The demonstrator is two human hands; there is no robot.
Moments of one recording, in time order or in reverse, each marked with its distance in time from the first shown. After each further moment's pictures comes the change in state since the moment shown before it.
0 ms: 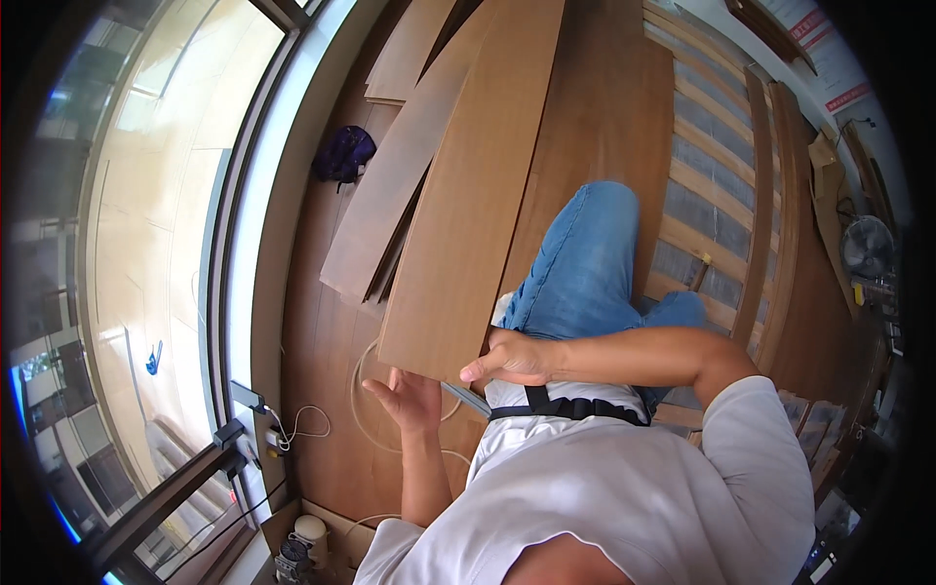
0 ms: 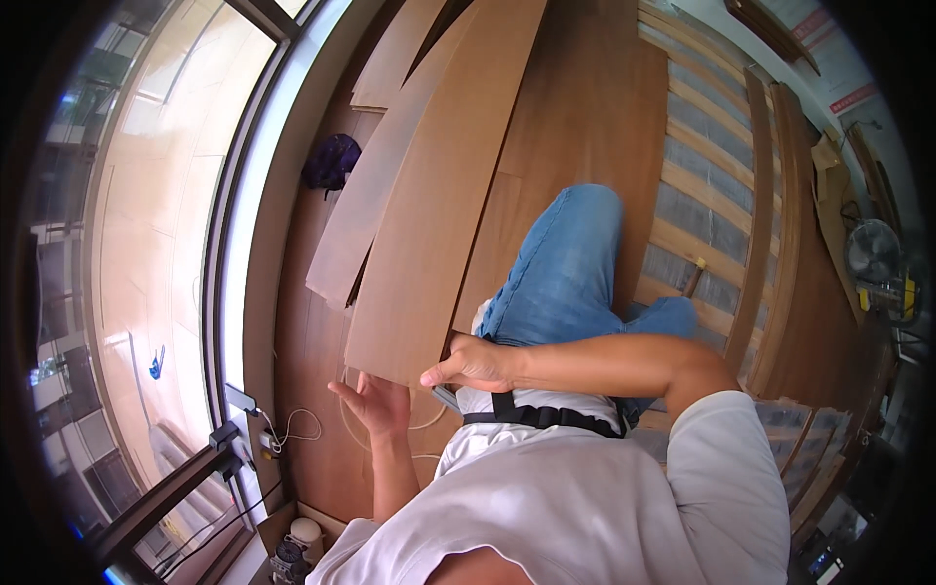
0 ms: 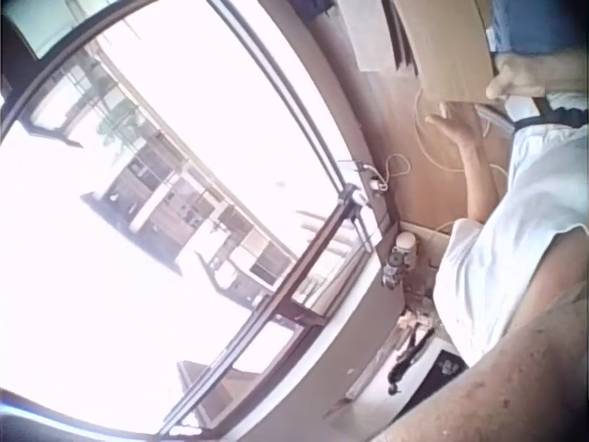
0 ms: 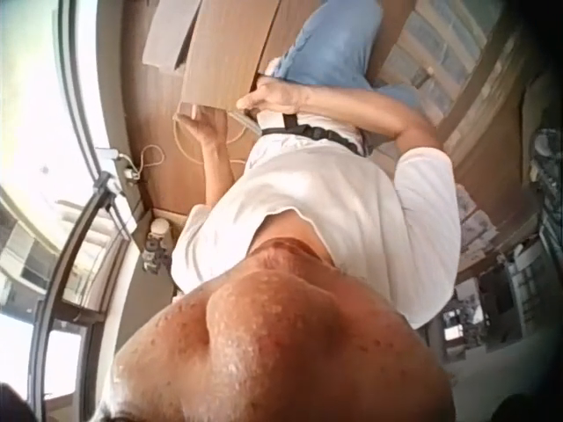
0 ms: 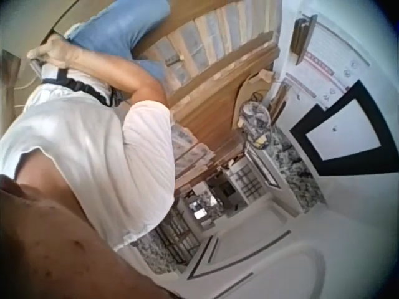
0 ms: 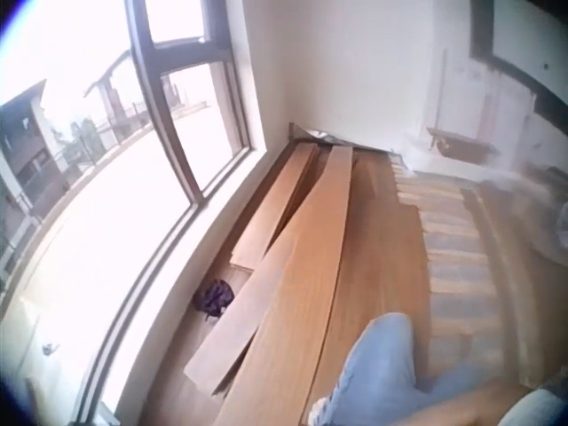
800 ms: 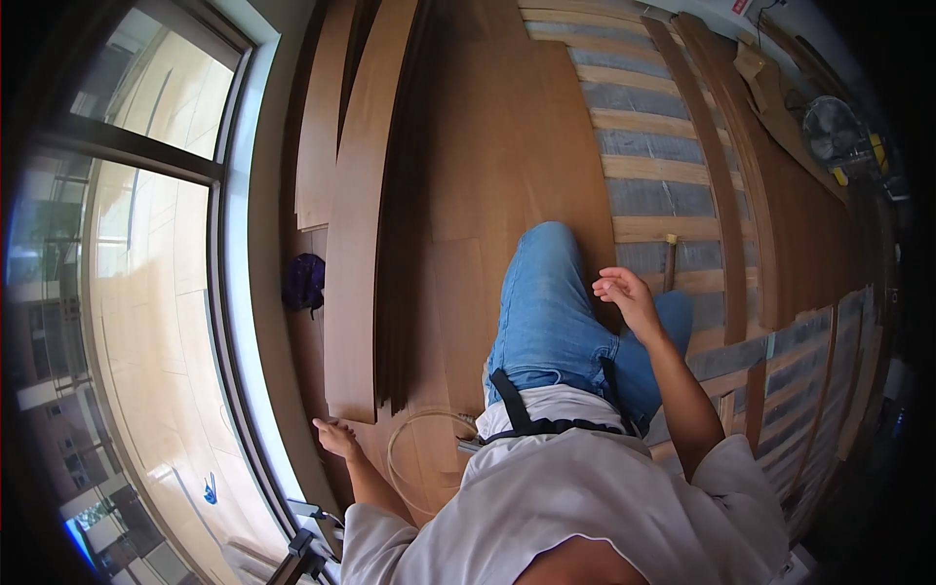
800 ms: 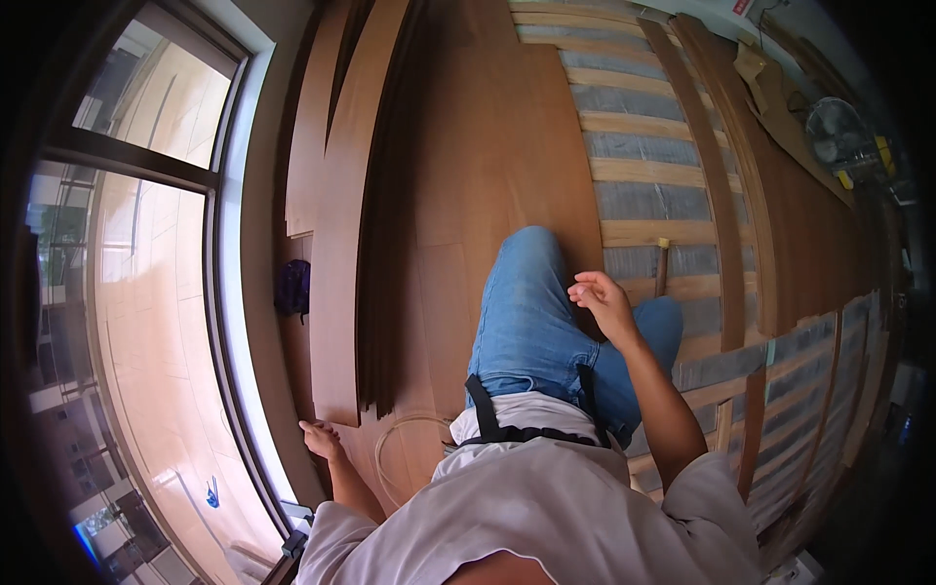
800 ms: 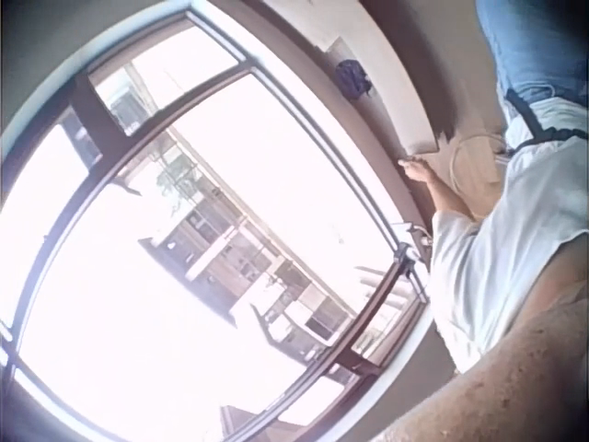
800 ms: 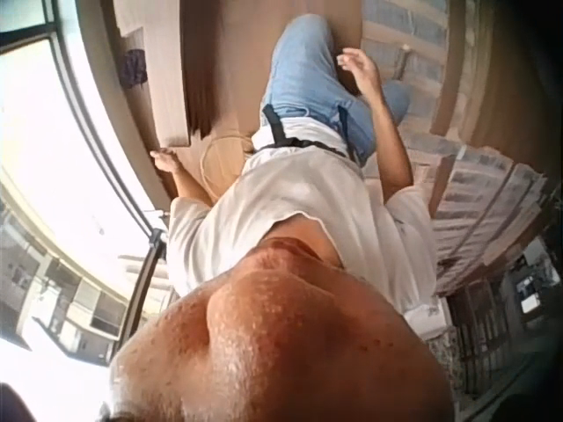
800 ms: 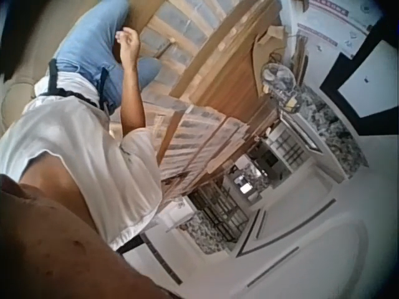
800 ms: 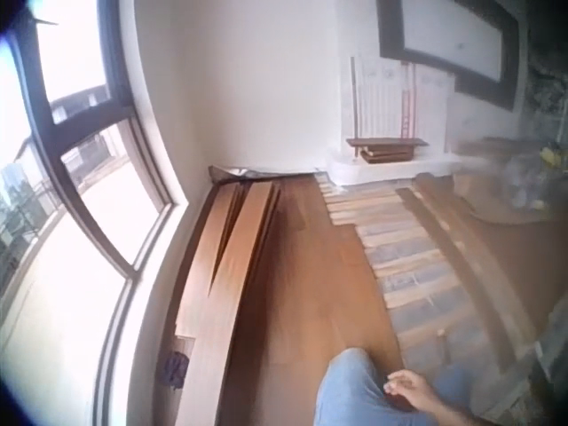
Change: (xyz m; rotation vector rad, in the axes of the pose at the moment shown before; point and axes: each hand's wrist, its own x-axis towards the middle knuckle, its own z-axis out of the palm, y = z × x) left_hand 0.194 0.123 -0.151 1.335 0.779 0.268; right_hand -0.186 -0.067 -0.186 -0.475 1.115 -0.795
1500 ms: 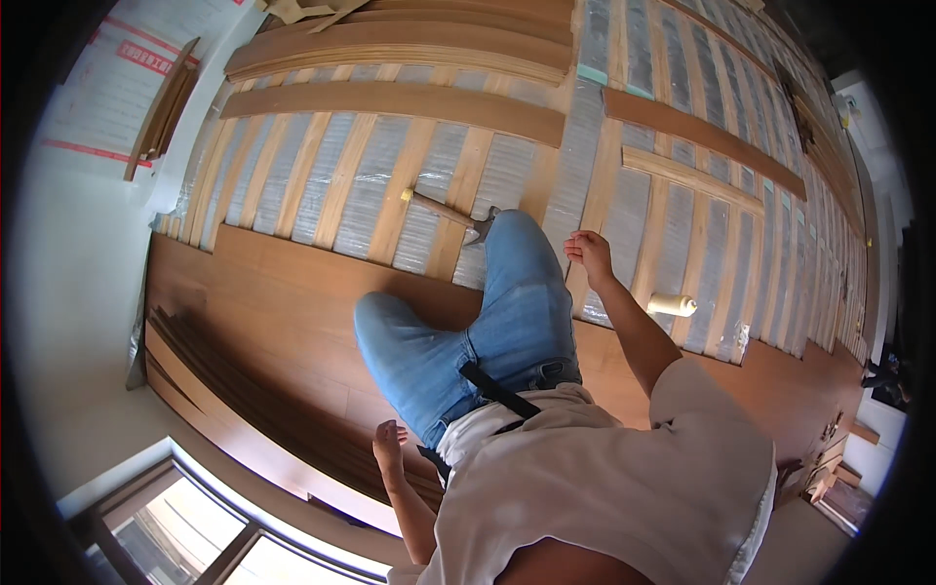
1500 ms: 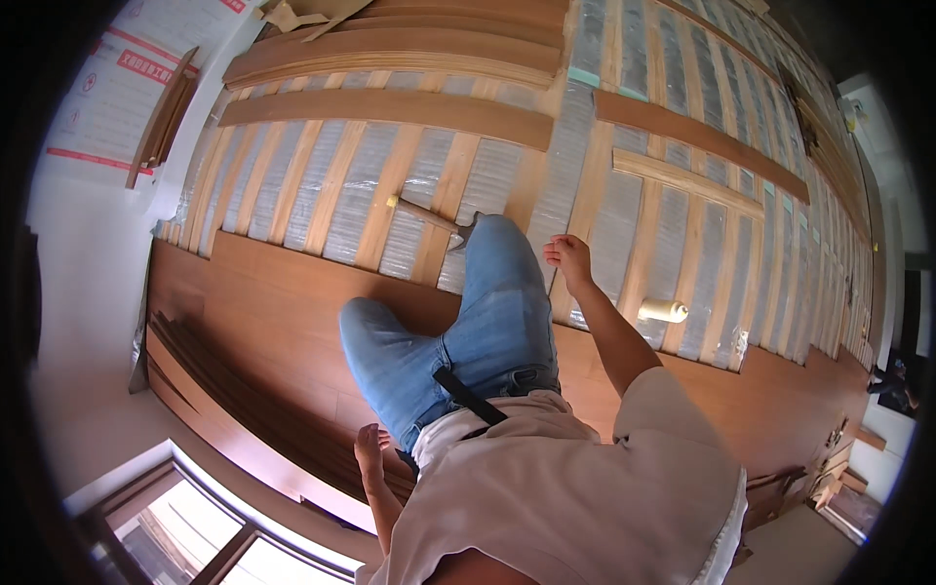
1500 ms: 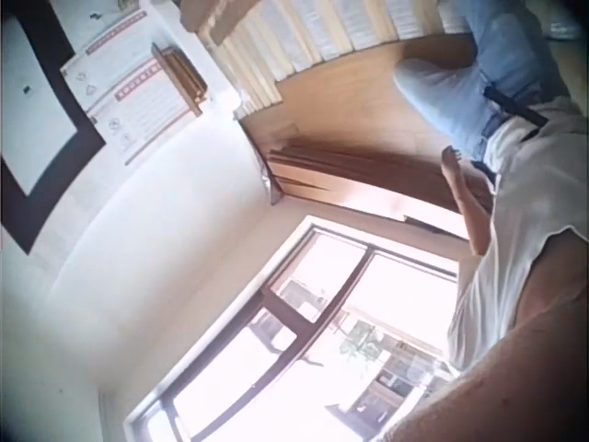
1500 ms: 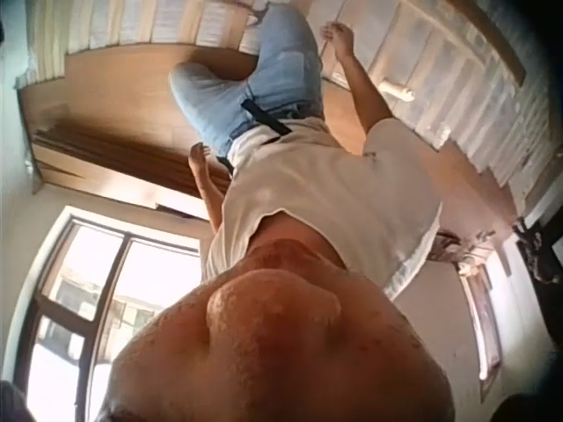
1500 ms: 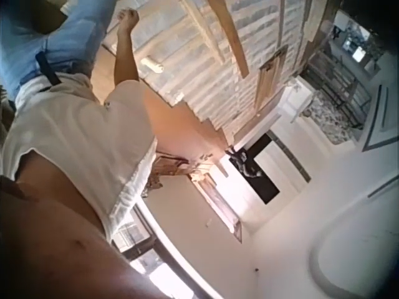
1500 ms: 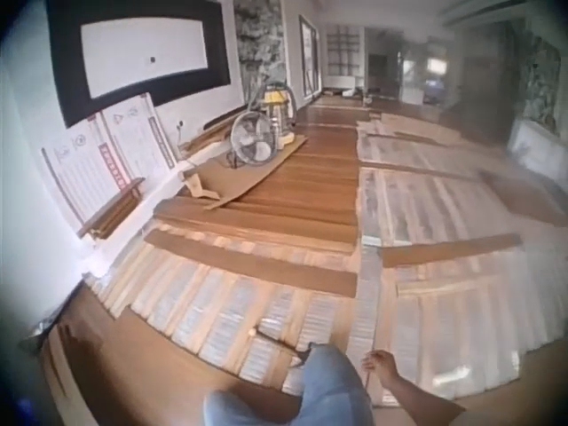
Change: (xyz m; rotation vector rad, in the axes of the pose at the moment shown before) left_hand -0.254 0.150 0.269 0.706 -1.493 0.746; right_hand -0.255 0.251 -0.190 0.783 1.335 0.133
